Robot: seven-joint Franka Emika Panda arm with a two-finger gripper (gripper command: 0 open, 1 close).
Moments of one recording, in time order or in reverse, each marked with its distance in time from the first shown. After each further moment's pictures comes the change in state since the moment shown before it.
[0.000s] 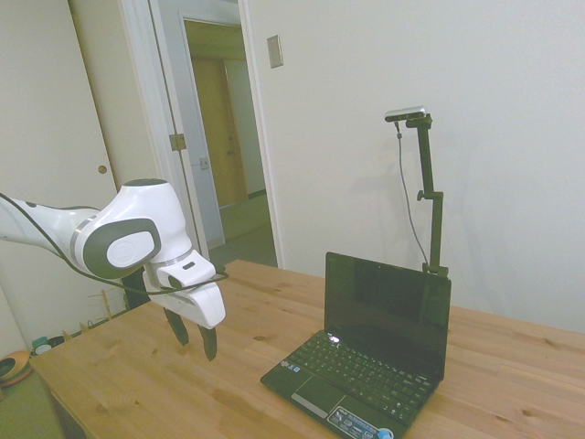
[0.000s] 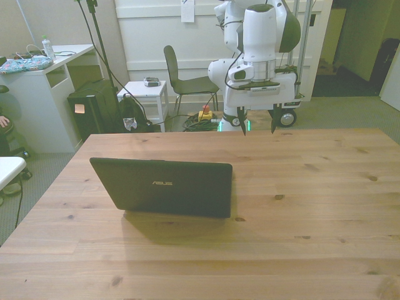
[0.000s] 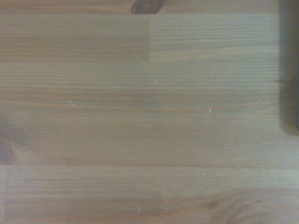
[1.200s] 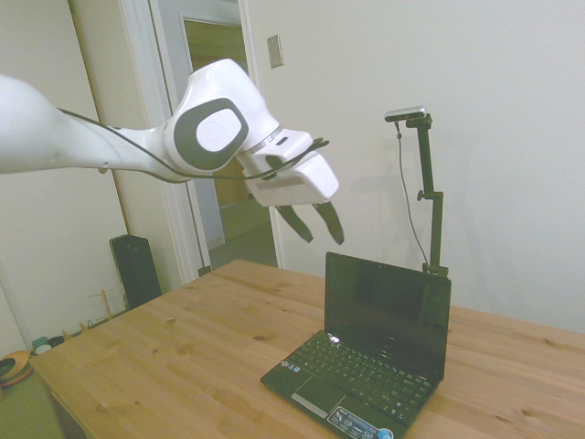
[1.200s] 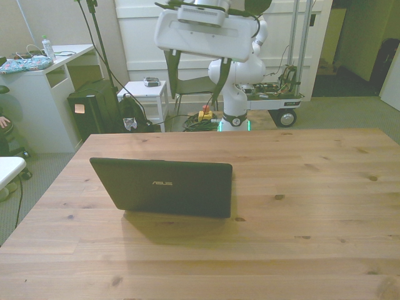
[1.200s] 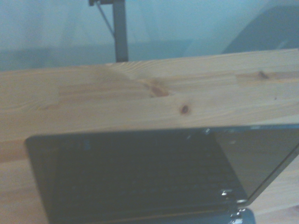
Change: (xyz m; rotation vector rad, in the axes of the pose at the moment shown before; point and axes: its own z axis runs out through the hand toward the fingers) arm 0.232 -0.001 -0.174 0.066 0.432 0.187
